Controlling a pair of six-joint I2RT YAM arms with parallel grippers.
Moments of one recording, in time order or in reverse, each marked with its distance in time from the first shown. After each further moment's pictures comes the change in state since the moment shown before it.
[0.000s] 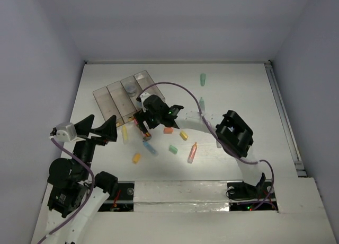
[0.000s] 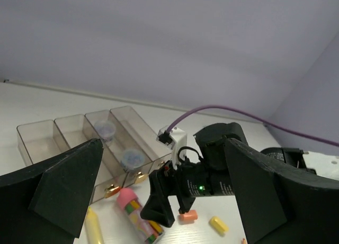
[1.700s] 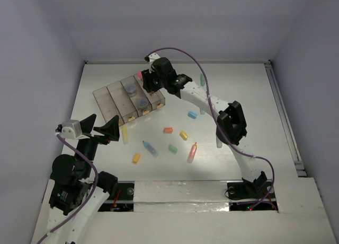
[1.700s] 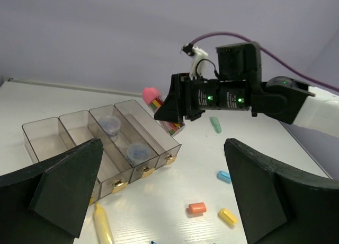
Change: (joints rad) left arm 0.010 0.027 -0.016 -0.021 0.030 0.043; right arm -0.197 0.196 0.570 -0.119 -0.057 -0.059
